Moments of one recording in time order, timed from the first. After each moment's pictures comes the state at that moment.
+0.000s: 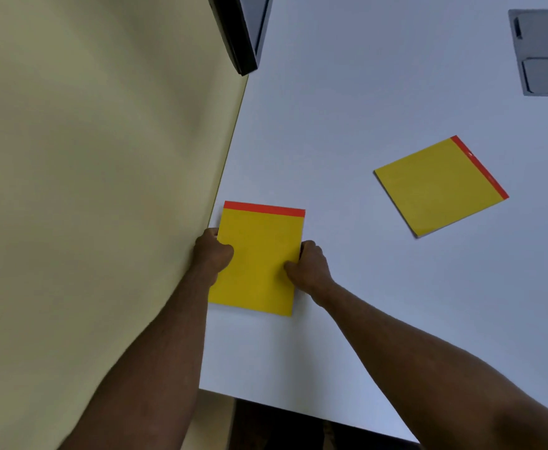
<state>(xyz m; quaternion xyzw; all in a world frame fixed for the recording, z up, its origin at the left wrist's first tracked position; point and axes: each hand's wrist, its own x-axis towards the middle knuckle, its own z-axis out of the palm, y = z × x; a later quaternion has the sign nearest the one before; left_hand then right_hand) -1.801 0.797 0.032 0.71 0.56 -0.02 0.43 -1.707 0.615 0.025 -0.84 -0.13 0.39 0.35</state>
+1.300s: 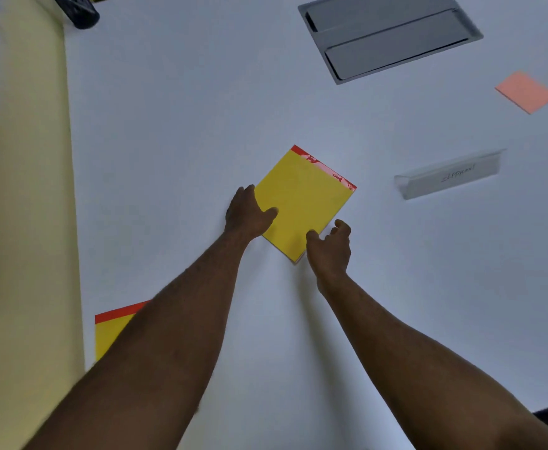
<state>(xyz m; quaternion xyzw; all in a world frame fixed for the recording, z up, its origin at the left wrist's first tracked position) -1.475 0.618 0.026 0.92 0.20 -0.17 0.29 -1.526 0.456 0.020 -0.77 0.31 0.13 0.54</state>
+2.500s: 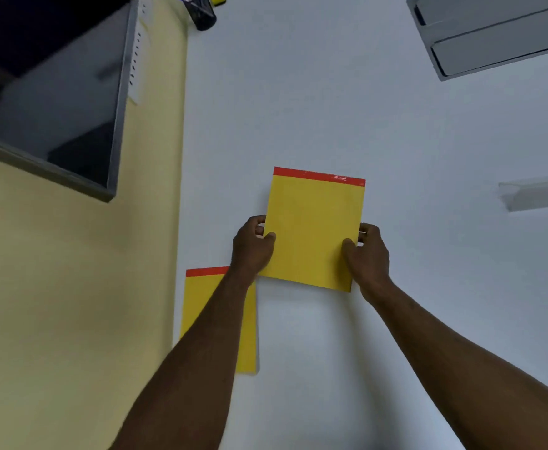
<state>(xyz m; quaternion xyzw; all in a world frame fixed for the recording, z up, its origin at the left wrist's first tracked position) -1.610 0.693 0.078 0.83 0.37 -0.03 0.42 -1.562 0.497 0.040 -0.80 0.12 0.21 0.55</state>
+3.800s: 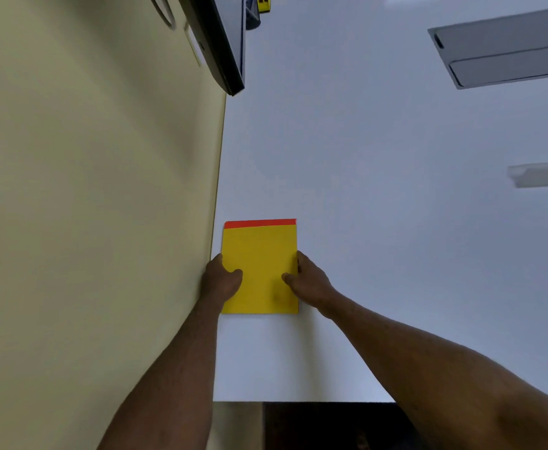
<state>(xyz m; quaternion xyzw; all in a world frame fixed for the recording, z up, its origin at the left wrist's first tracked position) -1.833 0.791 0.029 0.80 0.47 -0.10 0.37 -1.754 0.604 0.032 -0.79 -0.11 0.41 0.44</state>
